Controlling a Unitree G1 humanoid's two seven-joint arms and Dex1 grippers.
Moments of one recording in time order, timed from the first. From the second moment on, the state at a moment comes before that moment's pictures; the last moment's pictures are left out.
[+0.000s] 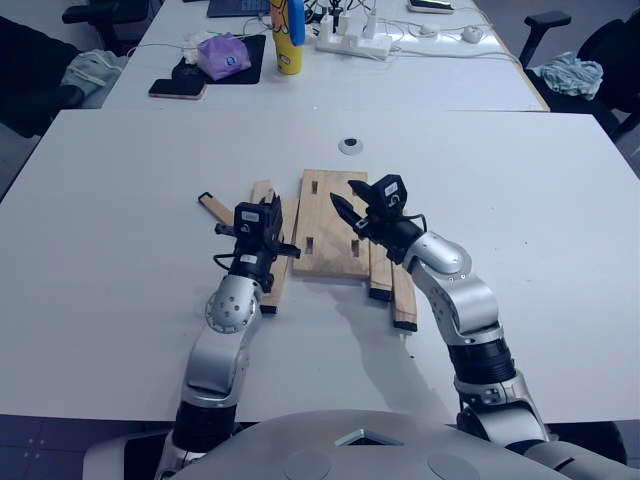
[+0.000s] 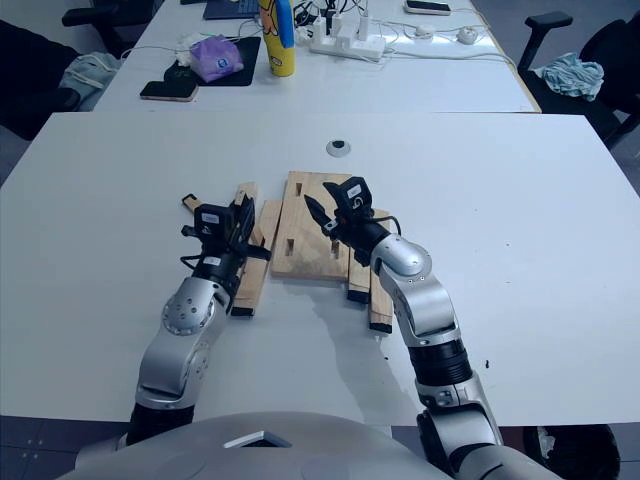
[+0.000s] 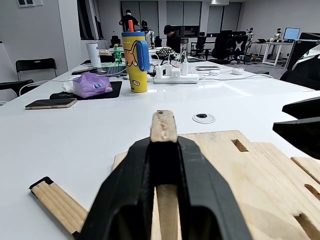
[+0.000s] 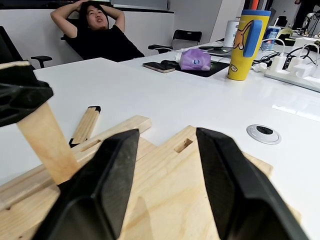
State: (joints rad) left arm 0.10 0.02 -0.22 -0.44 0.02 0.38 -0.01; right arm -0.20 -0.19 0.17 -0.20 0.16 0.42 0.41
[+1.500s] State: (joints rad) left arm -0.35 0.06 0.09 -0.38 -0.35 0.62 -0.14; right arm -0.17 -0.11 0.16 -0.07 0.14 0.31 0.34
